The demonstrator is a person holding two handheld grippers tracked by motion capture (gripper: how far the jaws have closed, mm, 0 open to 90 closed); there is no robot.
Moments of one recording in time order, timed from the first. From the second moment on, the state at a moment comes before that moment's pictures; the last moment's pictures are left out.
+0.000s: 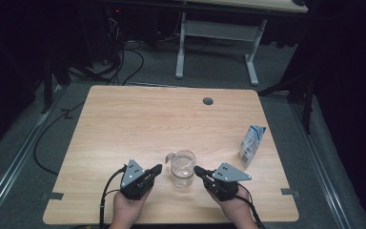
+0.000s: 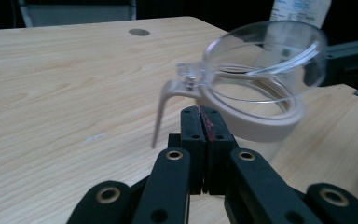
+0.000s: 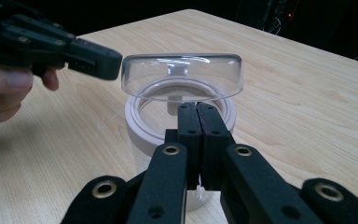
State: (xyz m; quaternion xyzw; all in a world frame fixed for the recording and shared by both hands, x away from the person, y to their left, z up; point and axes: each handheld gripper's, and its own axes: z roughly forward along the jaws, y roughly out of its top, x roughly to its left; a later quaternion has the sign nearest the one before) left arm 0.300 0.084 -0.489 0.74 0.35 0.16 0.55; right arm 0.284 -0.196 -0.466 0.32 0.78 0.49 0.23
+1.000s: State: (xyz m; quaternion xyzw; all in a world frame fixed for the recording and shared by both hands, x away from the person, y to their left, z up) left arm 0.290 0.052 -0.485 0.75 0.32 0.14 0.56; right arm 0.287 -0.192 -0.466 0.32 0.78 0.50 0.22
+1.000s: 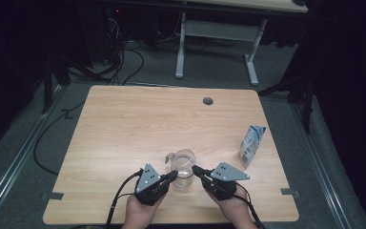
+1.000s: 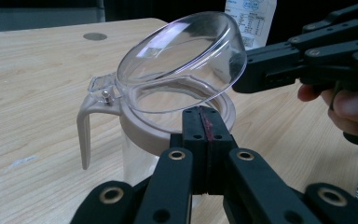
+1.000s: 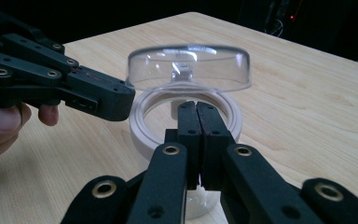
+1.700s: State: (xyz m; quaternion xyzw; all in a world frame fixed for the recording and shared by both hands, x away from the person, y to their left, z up) left arm 0.294 0.059 -0.476 0.73 0.33 0.15 0.58; right arm 0.292 -0.190 -0.475 0.32 0.77 0.50 0.22
